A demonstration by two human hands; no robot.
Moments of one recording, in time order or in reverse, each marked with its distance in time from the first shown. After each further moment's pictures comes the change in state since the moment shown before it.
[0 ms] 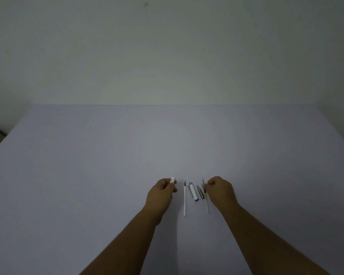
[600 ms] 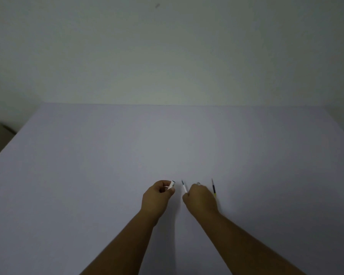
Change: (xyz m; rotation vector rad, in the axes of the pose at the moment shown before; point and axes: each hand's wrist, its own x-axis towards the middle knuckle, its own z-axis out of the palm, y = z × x) left_hand -0.001 -0.012 -0.031 0.107 0.070 0.034; right_hand -0.041 -0.049 0.058 -0.333 -0.100 -0.153
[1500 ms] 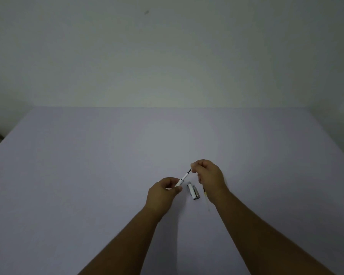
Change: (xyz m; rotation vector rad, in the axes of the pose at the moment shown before) left_hand -0.014 0.027 0.026 -0.003 -0.088 0.107; right_hand 0.007 0.014 -0.077 1.008 0.082 0.030
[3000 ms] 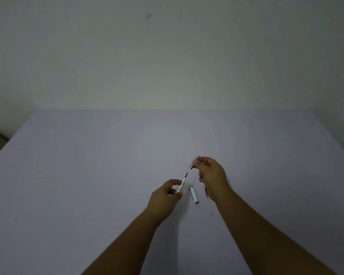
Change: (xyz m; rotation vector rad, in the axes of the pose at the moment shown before) left_hand 0.001 -0.003 -0.004 0.108 -0.108 0.019; right_hand 0.016 -0.006 0.004 0.074 0.035 0.111
